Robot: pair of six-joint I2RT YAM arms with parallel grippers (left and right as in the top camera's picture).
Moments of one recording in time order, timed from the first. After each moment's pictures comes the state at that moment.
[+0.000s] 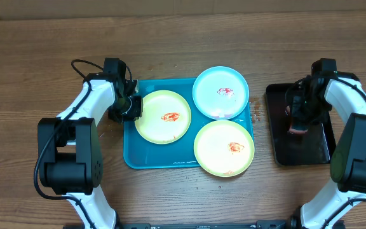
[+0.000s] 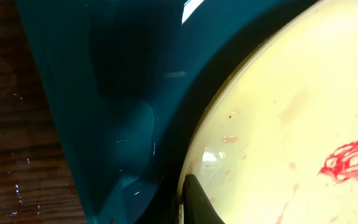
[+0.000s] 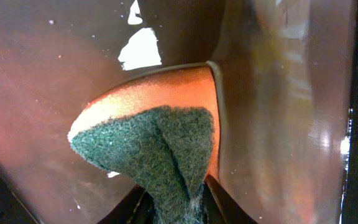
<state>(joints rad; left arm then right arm) -0.04 1.97 1.29 -0.82 0.17 -0.05 -0.18 1.93 1.27 -0.90 -0.01 0.04</state>
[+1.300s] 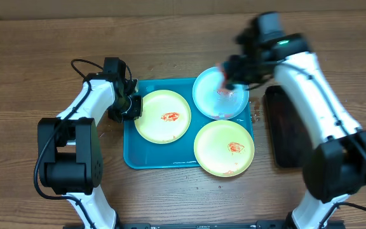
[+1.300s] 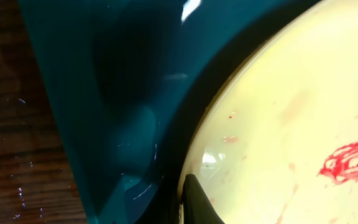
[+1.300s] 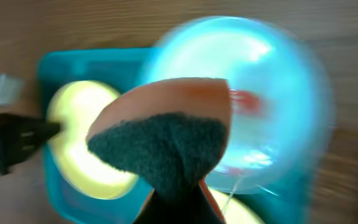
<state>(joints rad) -0.04 1.97 1.29 -0.82 0.17 -0.04 0.30 1.90 1.73 -1.02 -0.34 0.31</state>
